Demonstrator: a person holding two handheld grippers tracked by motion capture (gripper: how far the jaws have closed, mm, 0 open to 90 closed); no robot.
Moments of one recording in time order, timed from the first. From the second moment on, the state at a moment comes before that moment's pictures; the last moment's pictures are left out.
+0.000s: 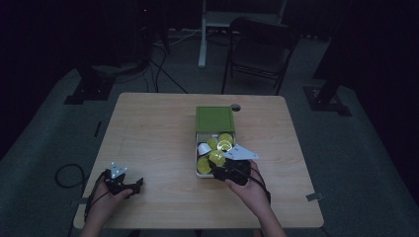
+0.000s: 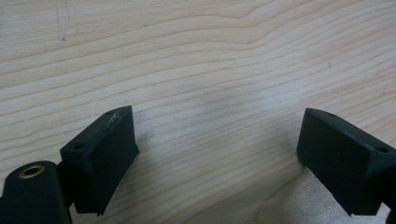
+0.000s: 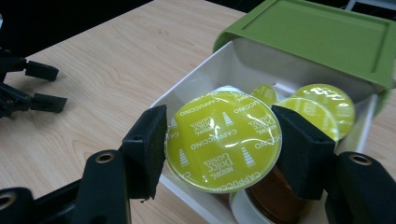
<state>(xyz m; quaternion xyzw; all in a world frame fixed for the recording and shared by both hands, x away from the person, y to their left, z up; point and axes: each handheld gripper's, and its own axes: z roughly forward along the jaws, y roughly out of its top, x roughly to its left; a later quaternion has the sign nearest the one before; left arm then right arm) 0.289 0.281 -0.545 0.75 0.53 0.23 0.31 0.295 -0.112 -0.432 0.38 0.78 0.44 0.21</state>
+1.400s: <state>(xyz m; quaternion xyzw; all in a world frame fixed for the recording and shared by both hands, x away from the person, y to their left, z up) 0.289 0.281 -0.545 0.75 0.53 0.23 0.31 0.307 -0.219 -0.452 0.50 0.71 0.40 0.30</state>
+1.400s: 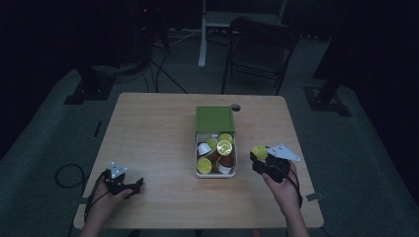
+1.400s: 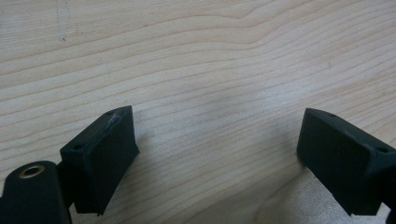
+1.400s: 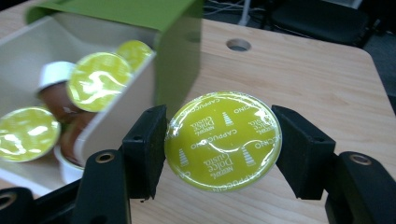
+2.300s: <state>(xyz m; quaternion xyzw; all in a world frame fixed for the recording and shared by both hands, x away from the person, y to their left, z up) 0.289 0.281 -0.545 0.75 0.54 0.23 0.31 0.318 -0.282 -0.504 0.58 0.67 0.34 0.31</state>
